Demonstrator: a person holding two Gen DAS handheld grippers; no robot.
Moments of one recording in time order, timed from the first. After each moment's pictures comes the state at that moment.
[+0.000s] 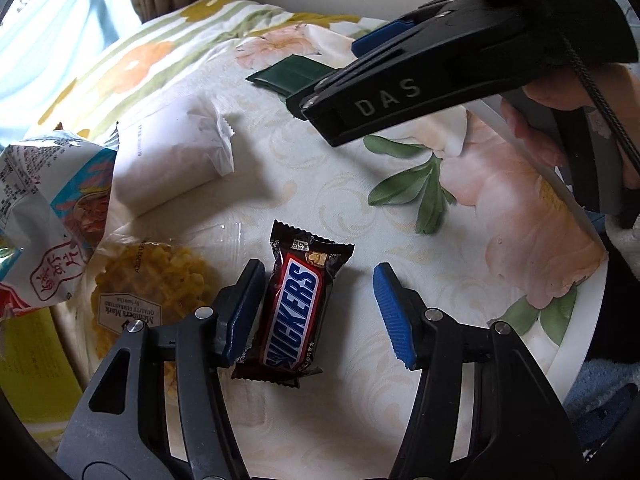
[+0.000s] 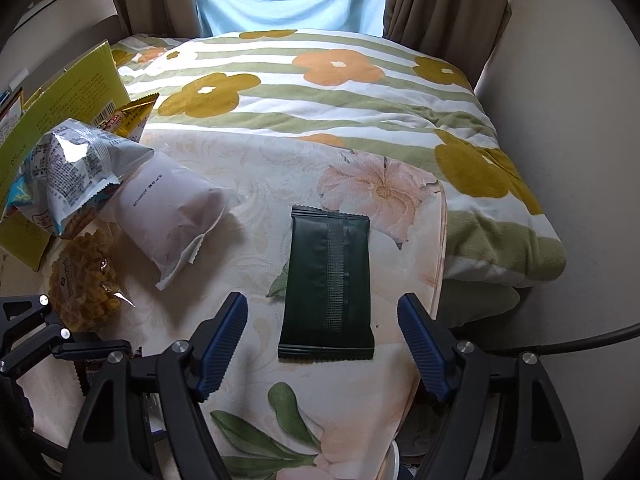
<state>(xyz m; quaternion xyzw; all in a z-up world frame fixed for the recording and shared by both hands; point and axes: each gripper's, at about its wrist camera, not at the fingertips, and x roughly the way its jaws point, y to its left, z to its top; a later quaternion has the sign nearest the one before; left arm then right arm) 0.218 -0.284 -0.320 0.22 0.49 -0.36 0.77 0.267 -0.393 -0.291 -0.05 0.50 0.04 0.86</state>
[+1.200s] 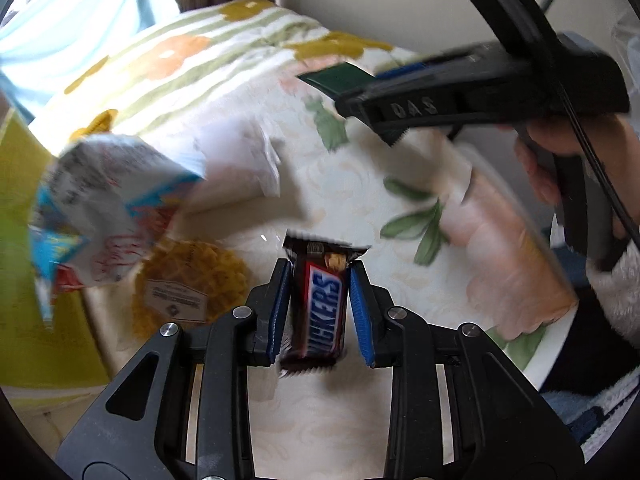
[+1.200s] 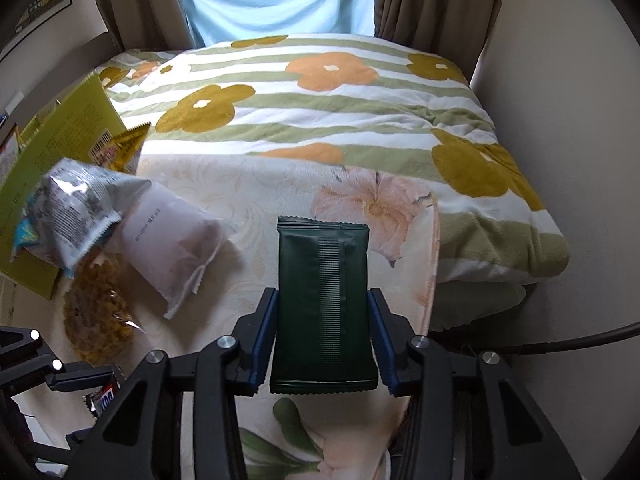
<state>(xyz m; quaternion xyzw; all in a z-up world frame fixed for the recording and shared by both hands) 0.234 -0.267 -0.279 0.15 0.49 -0.31 0.80 0.273 -0.402 -0.262 -0.02 0.50 0.03 0.87</state>
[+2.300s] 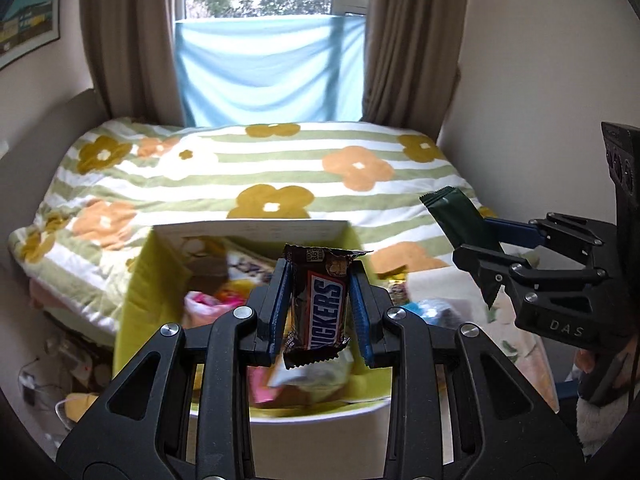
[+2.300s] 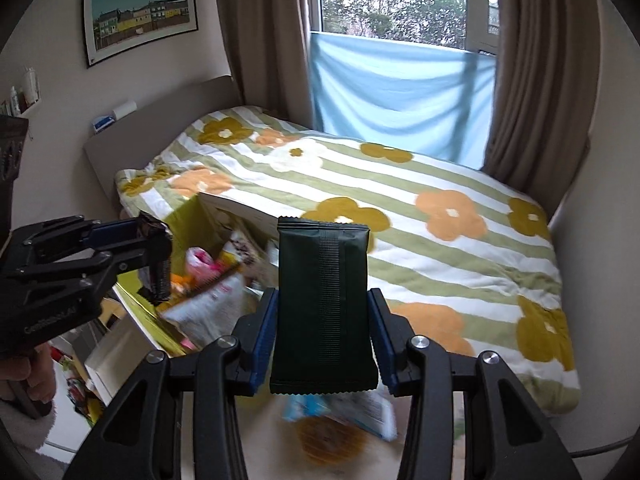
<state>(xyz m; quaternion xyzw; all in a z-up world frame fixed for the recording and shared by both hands) 0.289 0.006 -0.066 0.00 0.36 -0.10 0.93 0.281 -0.170 -0.069 -0.06 0.37 0.21 0.90</state>
